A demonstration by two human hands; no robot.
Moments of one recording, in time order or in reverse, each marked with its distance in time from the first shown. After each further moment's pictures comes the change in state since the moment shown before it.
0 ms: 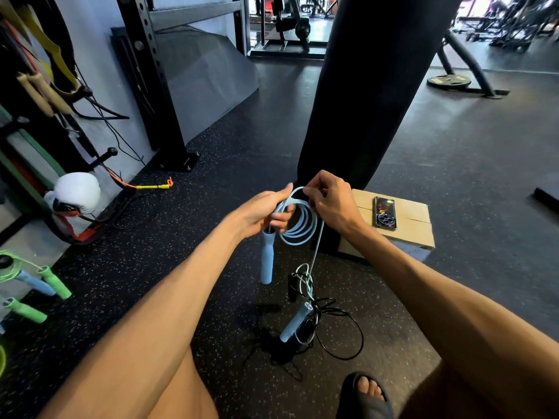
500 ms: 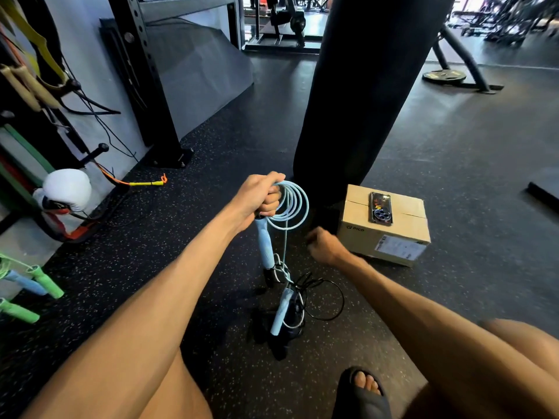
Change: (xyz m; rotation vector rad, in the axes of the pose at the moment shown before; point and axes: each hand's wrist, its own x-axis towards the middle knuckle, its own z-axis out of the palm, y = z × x) left_hand 0.005 0.006 0.000 -0.097 0.214 0.151; right_hand -0.045 0.090 0.050 -0.275 -0.463 0.424
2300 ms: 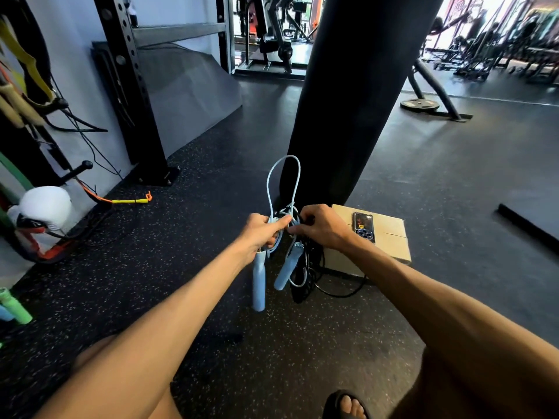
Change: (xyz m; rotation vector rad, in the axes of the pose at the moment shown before) left_hand 0.010 -0.034 0.030 0.253 0.194 -0.066; right_hand -0.005 -0.037 -0.094 -0.003 0.172 -0.408
